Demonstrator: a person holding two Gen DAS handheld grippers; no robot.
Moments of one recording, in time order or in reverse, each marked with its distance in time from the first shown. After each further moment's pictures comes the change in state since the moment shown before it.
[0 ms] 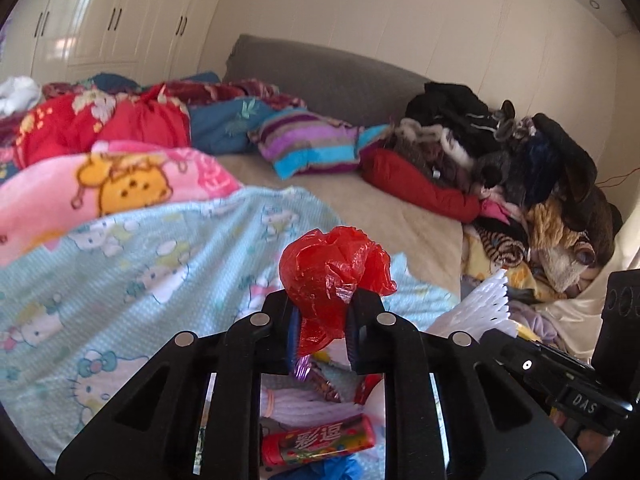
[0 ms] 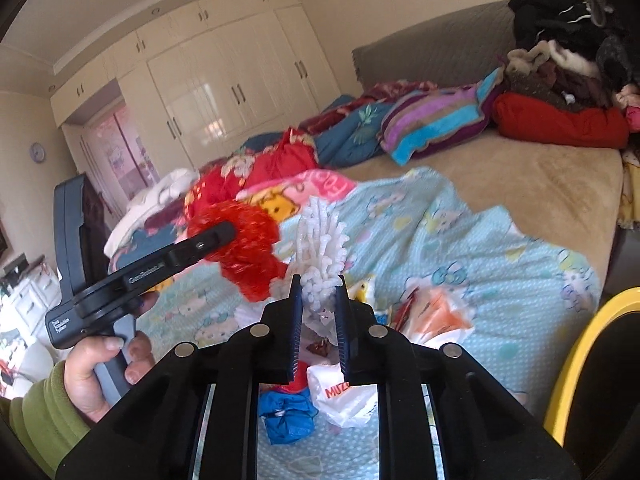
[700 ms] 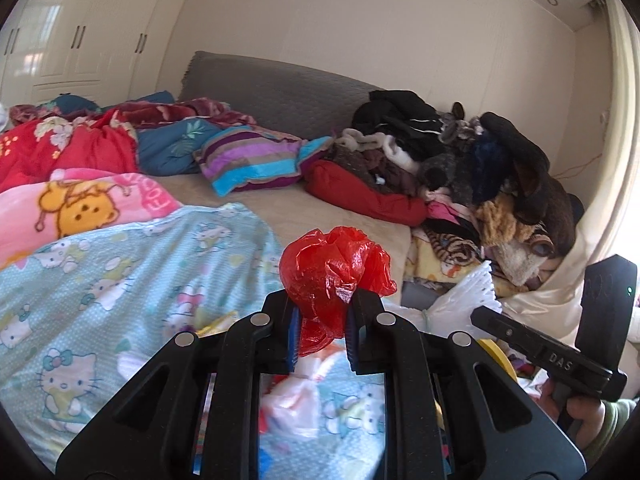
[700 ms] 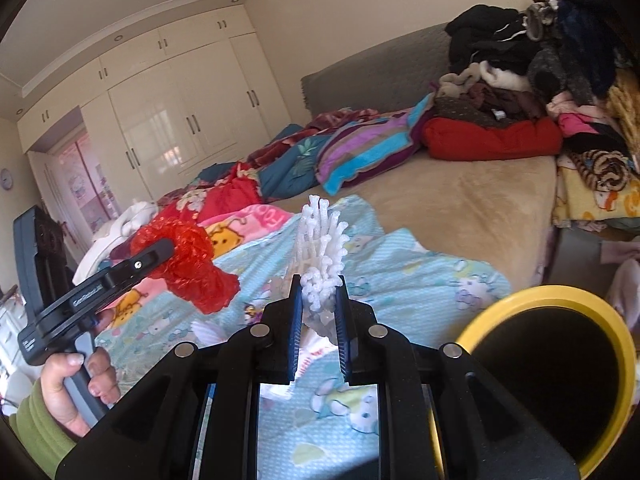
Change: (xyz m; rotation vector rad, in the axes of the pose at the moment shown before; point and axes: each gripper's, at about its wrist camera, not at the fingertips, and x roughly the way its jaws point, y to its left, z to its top) left arm -0.028 -0.082 -0.006 0.063 -0.039 -0.146; right arm -0.093 -0.051 0.002 0.050 -0.083 -0.179
